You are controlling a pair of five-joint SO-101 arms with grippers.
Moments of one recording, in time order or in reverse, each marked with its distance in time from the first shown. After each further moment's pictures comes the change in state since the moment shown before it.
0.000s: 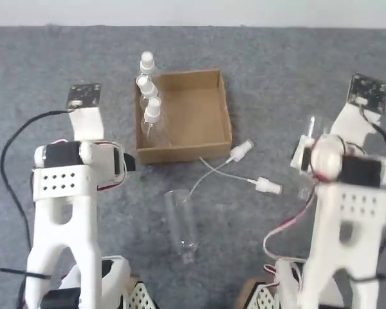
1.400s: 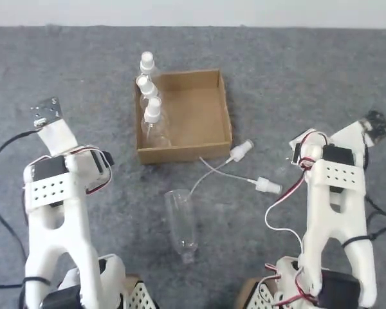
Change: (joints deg) left arm -10.6 0.0 11.9 -17.1 8.7; right arm 2.3 13.9 19.4 -34.1 -32.5
